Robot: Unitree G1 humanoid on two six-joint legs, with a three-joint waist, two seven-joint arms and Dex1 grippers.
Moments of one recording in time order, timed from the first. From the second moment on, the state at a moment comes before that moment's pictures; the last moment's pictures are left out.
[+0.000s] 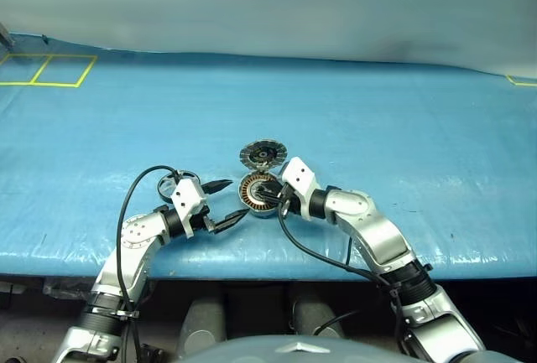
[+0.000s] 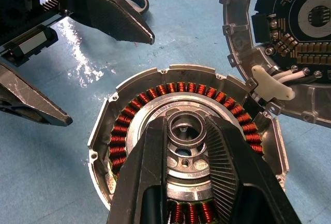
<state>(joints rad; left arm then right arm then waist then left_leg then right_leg) -0.06 0.44 -0.13 0.03 -0.28 -0.04 -0.90 -0.29 -0.33 0.34 -0.11 0.13 0.46 0.70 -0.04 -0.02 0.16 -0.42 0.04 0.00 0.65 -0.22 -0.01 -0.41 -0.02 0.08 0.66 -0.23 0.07</state>
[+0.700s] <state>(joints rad) -0.05 0.44 -0.13 0.04 -0.28 -0.05 -0.90 -0.29 -0.34 0.33 -0.11 0.13 0.46 0.70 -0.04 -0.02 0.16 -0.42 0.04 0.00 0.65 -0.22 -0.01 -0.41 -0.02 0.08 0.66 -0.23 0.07</state>
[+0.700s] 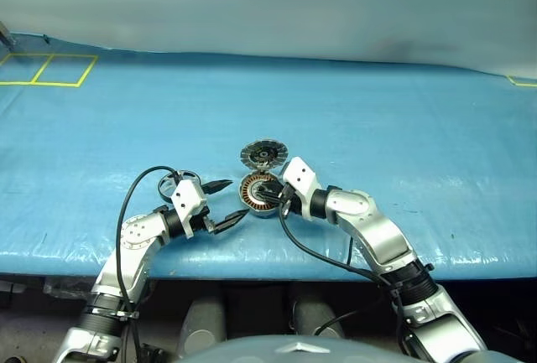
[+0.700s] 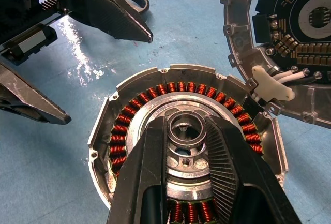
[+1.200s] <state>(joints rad) -0.05 0.43 -0.13 0.04 -0.28 -0.05 -0.90 -0.29 -0.35 0.31 -0.11 0.13 0.47 0.69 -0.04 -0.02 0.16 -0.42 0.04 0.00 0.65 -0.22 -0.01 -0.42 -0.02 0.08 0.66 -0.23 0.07</state>
